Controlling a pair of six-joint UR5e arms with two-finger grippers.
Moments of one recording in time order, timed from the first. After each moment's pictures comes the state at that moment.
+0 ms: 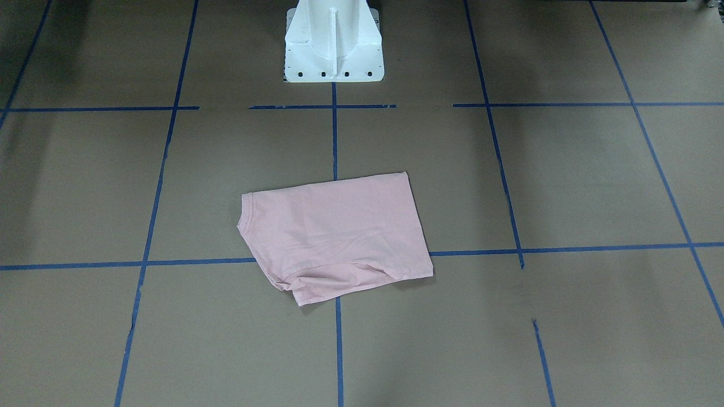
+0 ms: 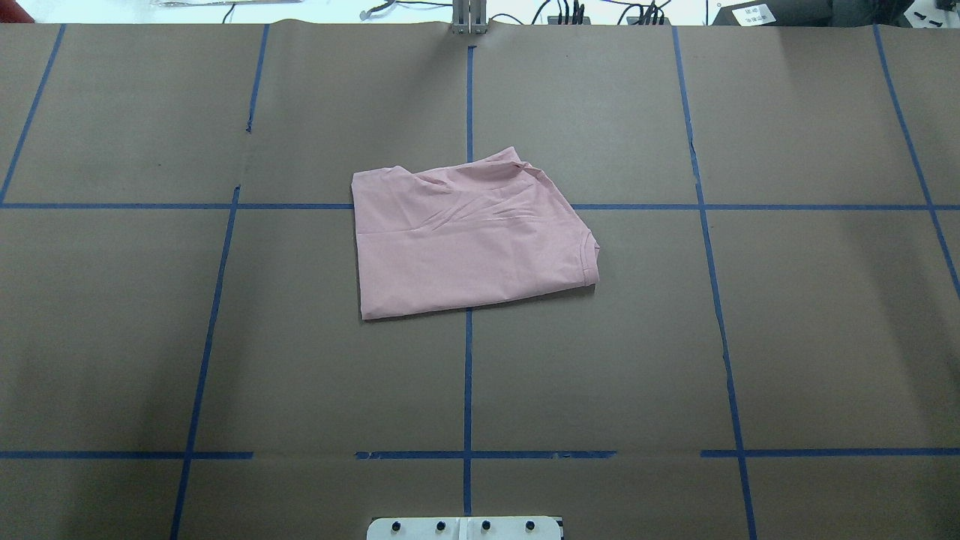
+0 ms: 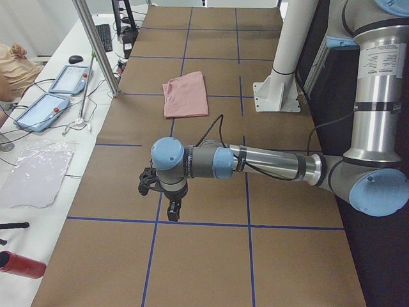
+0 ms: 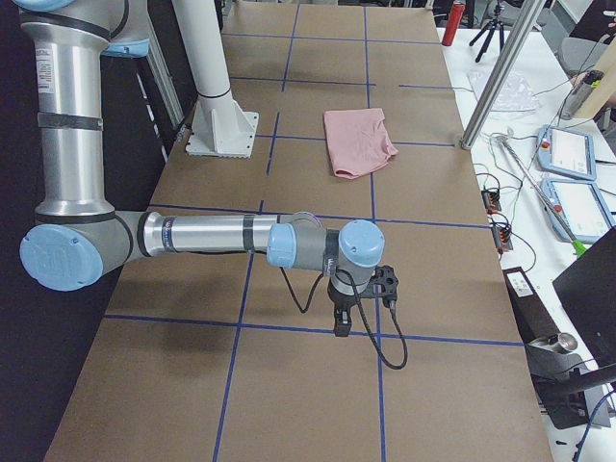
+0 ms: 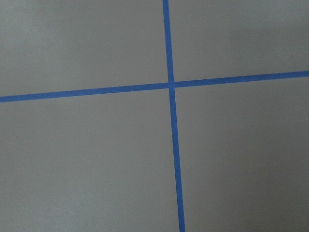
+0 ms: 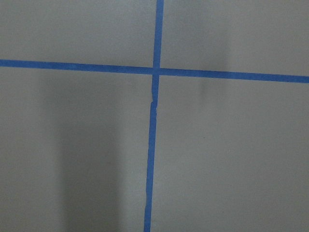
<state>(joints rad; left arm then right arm) -1.60 -1.55 -1.71 -1.47 -2.37 0.11 1.56 -1.60 1.66 -1.69 2.32 -0.08</state>
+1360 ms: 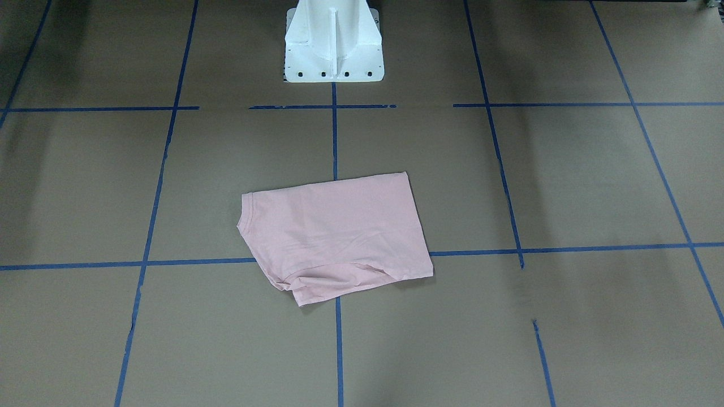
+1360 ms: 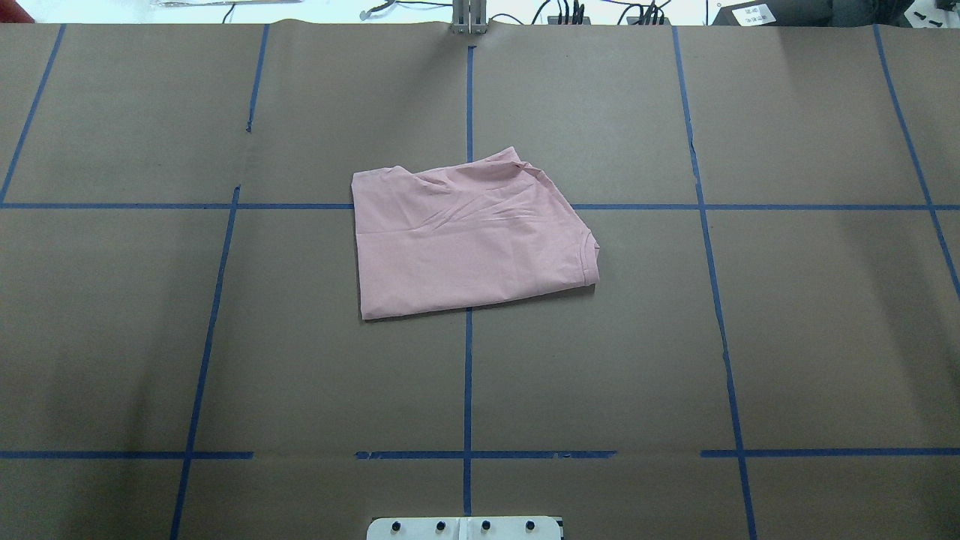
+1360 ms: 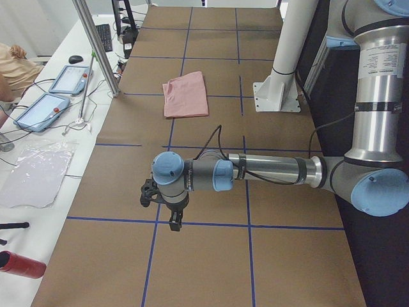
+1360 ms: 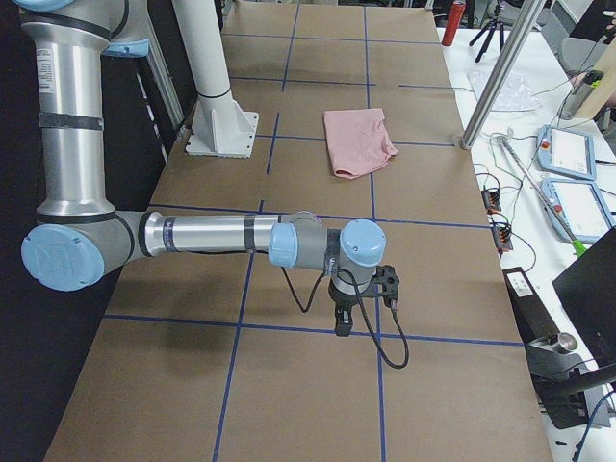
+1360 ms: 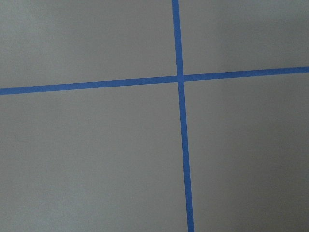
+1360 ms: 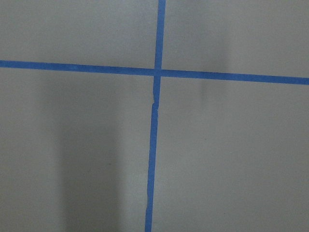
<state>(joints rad) -1.59 -1.54 -1.64 -1.52 -2.37 0.11 1.55 -1.59 1.66 -1.69 2.32 -0.07</state>
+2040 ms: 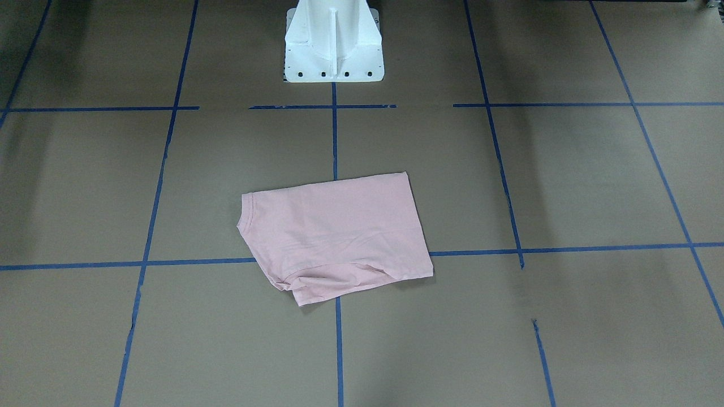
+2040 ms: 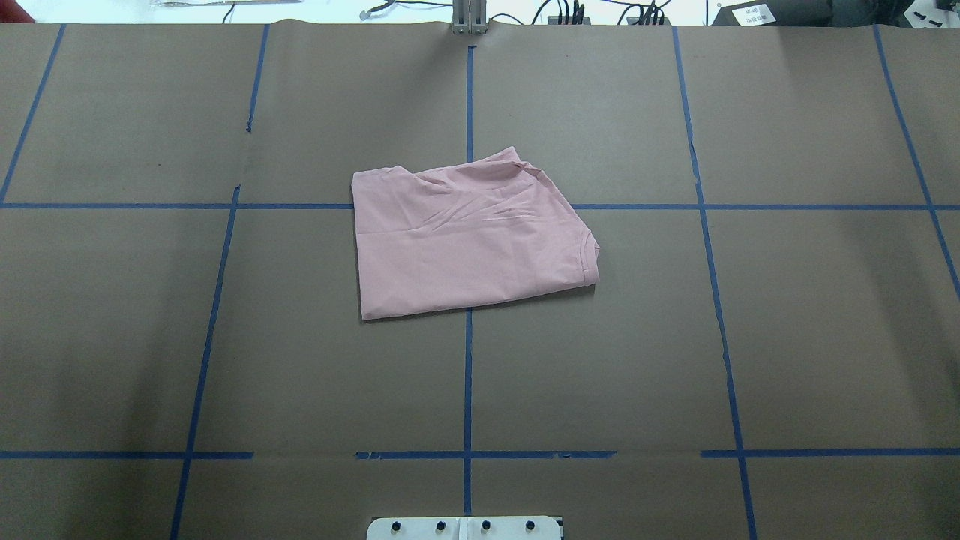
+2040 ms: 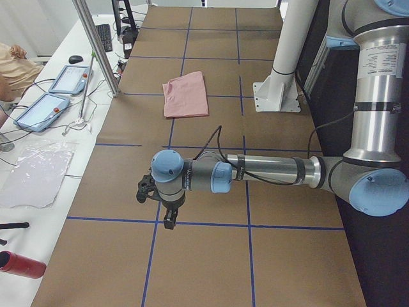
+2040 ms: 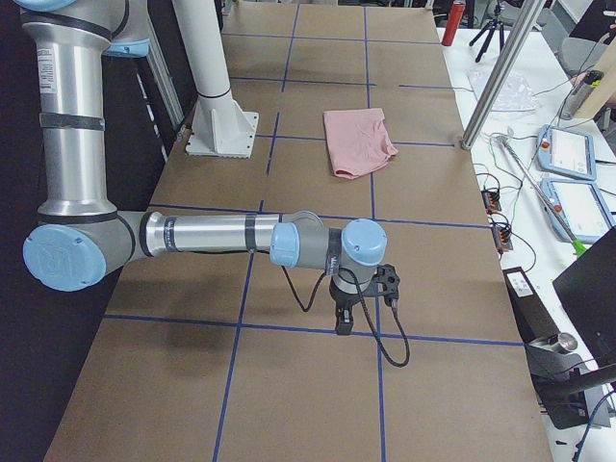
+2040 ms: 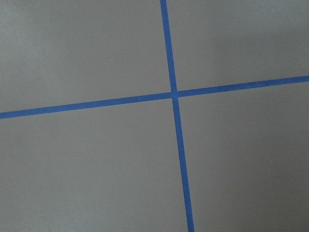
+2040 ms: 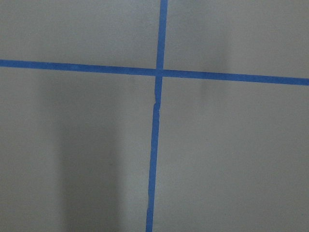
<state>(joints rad) -1.59 -1.55 -1.63 -1.60 -2.37 0.11 1.55 -1.59 1.65 -1.69 2.32 -0.07</state>
